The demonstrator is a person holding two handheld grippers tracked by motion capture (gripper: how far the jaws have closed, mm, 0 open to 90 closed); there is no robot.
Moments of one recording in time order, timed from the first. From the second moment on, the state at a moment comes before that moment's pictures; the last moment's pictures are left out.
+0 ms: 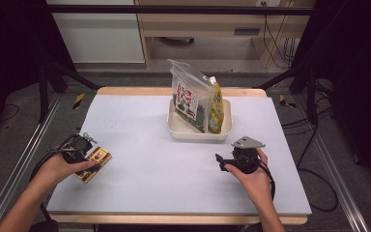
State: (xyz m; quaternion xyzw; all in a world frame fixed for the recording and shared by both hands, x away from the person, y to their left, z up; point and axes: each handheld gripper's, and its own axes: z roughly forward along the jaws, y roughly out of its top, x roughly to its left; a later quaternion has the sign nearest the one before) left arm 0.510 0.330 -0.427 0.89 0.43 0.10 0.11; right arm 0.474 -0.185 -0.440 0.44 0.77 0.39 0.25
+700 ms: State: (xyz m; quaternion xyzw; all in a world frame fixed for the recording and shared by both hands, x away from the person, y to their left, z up) left arm 0.515 0.331 -0.440 0.90 0.42 0.09 0.09; right arm 0.473 -0.183 -0.440 0.43 0.77 0.39 0.24
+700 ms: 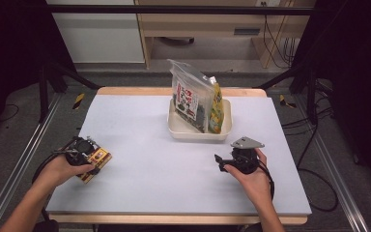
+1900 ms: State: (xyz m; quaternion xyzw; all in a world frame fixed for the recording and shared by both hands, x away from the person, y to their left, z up) left arm 0.498 0.132 -0.417 0.95 0.13 0.18 0.20; right arm 0.477 -0.130 -0.424 0.41 0.78 0.46 0.10
